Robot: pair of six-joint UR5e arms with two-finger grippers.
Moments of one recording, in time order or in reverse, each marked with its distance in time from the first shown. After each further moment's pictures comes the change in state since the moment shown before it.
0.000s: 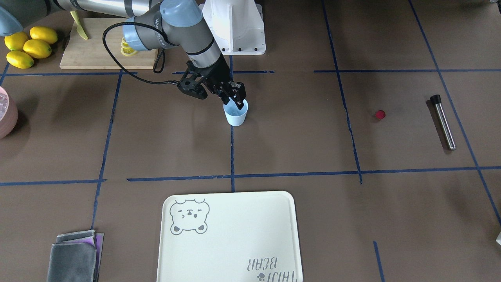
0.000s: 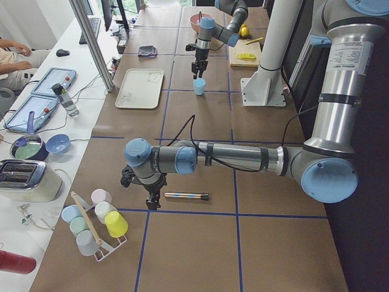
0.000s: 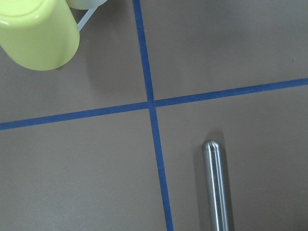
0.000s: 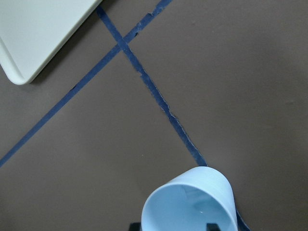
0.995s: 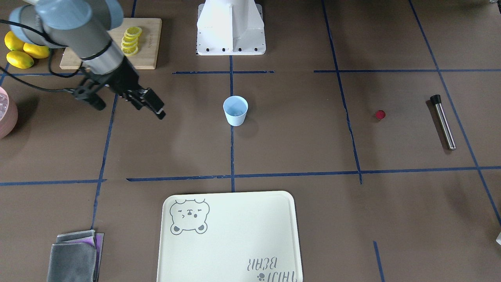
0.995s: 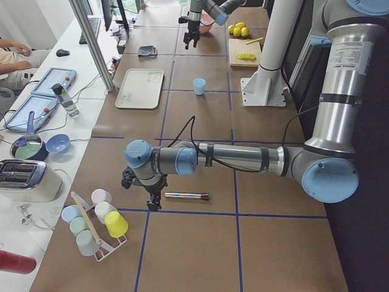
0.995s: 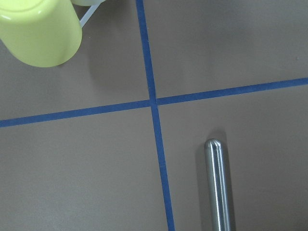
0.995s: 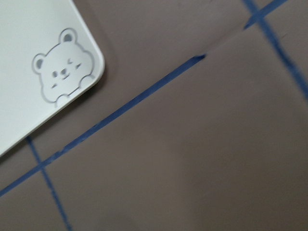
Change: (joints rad) left arm 0.000 0.006 0.005 0.000 0.002 -0.003; right arm 0.338 -0.438 0.266 -0.007 0.284 -0.333
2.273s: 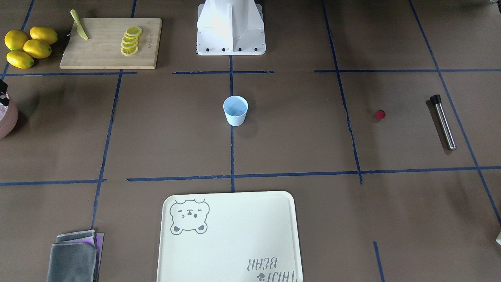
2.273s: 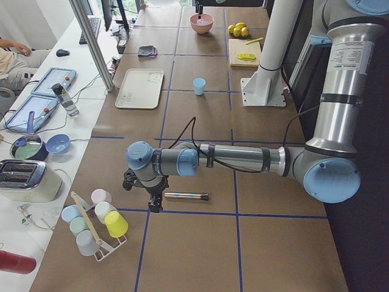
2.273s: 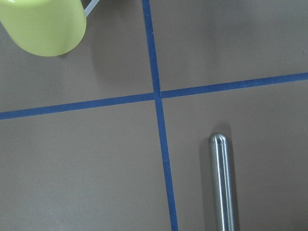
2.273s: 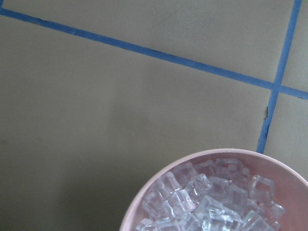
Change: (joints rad) left arm 0.000 0.008 -0.002 0.001 0.000 0.000; right arm 0.476 -0.449 -0.117 0.011 0.183 -1.428
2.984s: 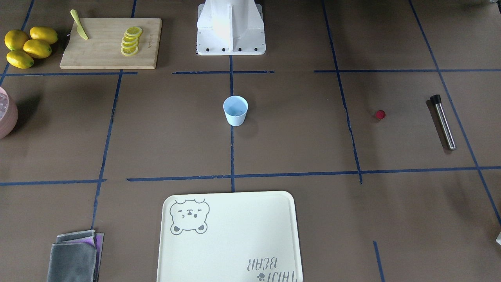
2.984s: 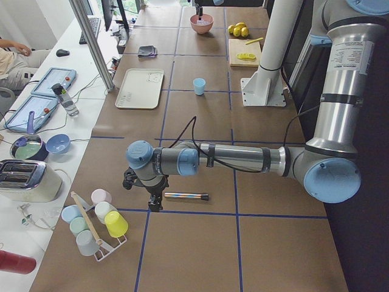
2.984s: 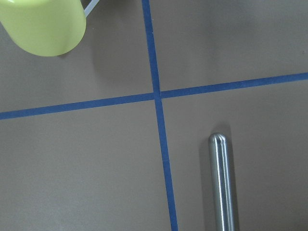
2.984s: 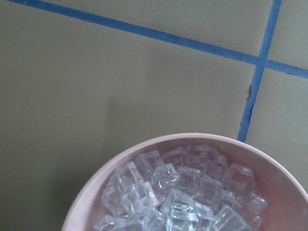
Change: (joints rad) left arm 0.000 0.001 -0.006 0.000 0.001 0.002; right arm 0.010 0.026 -0.123 0.032 0.016 -0.028
